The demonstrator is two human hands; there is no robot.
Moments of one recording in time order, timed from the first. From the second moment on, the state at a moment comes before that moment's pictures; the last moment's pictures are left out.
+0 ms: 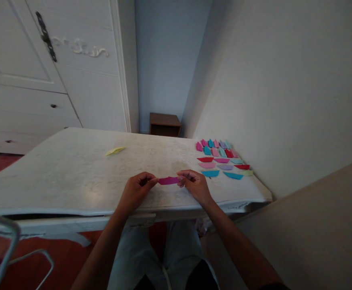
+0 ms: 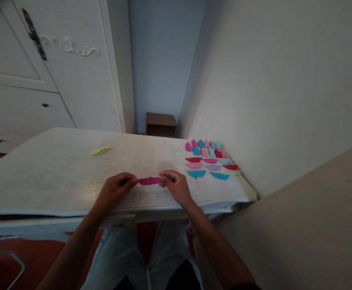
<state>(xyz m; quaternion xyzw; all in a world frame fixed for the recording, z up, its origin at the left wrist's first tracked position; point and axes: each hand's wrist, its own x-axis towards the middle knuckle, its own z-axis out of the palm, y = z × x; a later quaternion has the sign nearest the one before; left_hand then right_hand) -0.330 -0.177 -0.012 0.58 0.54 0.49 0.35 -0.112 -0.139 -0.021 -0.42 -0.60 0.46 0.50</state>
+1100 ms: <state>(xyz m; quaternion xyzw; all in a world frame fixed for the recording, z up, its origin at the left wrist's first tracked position) -0.335 -0.176 -0.009 0.49 0.63 0.50 0.35 0.150 -0.117 -0.032 -0.76 -0.59 -0.11 0.23</state>
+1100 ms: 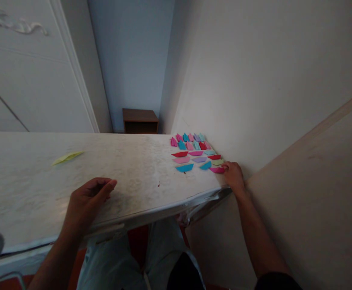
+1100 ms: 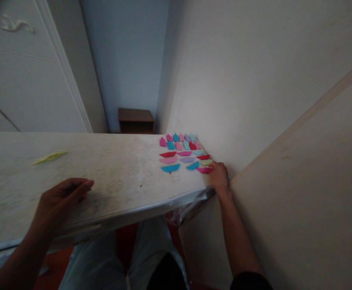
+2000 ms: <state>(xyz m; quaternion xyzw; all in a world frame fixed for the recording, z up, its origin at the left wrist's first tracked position) -0.334 -0.180 -0.004 0.50 0.63 0.50 0.33 0.112 -0.134 -0.035 -0.61 -0.76 -0.12 0.19</state>
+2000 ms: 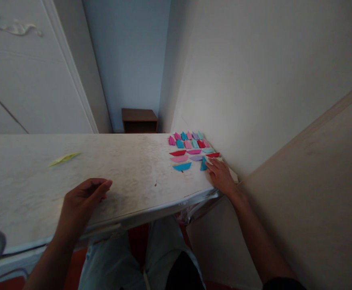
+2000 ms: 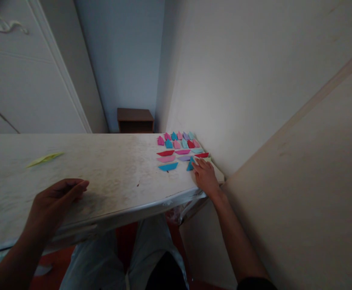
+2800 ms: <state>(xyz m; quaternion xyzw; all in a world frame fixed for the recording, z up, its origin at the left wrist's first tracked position) -0.331 -0.180 -0.002 0.49 0.63 0.50 0.33 0.069 -0.135 -0.037 -0.60 -0.76 -0.14 0.21</state>
